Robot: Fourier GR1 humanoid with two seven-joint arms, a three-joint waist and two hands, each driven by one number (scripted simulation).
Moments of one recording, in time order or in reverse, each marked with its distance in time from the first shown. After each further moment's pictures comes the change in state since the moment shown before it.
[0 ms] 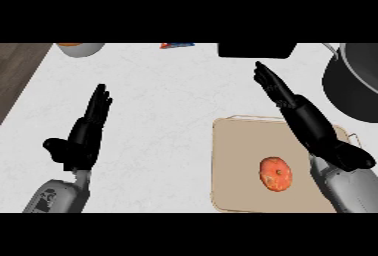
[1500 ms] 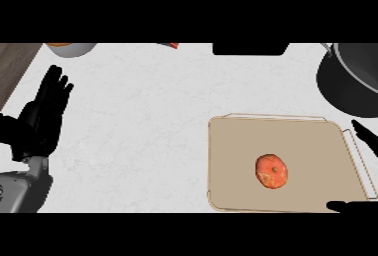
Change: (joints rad) left arm -0.033 0.100 0.185 -0.102 0.039 -0.017 0.222; right arm 0.582 -0.276 -0.263 -0.176 0.220 -0.133 0.070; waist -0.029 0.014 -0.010
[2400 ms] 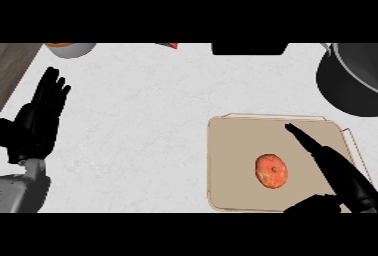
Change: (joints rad) left arm 0.020 -0.041 0.061 -0.014 -0.049 -0.062 0.017; right arm -0.210 0.122 0.255 -0.134 0.209 0.230 0.604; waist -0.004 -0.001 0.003
